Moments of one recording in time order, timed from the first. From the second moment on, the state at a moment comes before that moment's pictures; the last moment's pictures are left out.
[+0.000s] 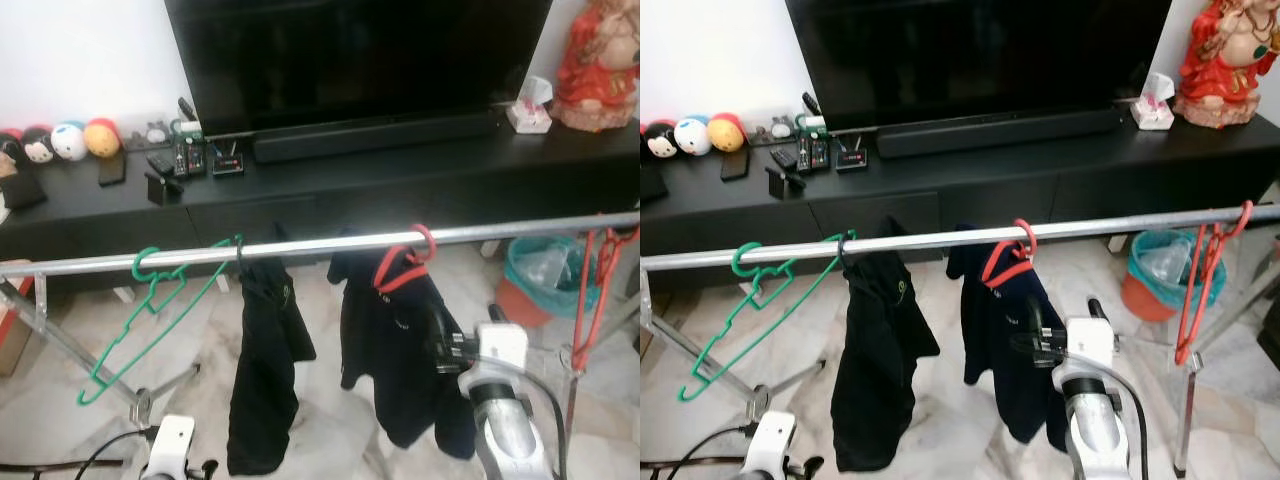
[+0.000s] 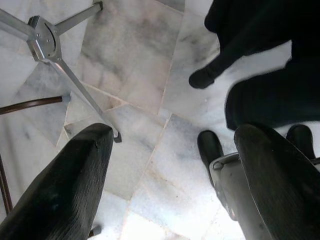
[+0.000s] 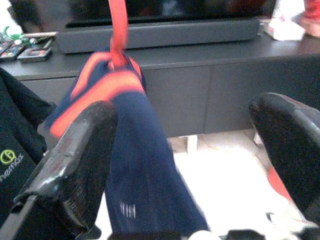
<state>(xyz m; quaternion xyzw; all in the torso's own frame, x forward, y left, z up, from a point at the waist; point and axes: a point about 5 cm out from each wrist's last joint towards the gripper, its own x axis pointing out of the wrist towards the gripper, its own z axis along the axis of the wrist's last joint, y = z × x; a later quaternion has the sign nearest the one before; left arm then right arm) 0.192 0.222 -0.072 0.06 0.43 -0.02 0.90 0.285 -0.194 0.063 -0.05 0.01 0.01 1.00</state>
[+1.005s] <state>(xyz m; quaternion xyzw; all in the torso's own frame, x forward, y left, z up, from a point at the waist) 0.182 0.225 -0.077 0.07 0.45 -0.02 0.89 0.311 -0.203 0.051 -0.07 0.13 0.14 0.98</state>
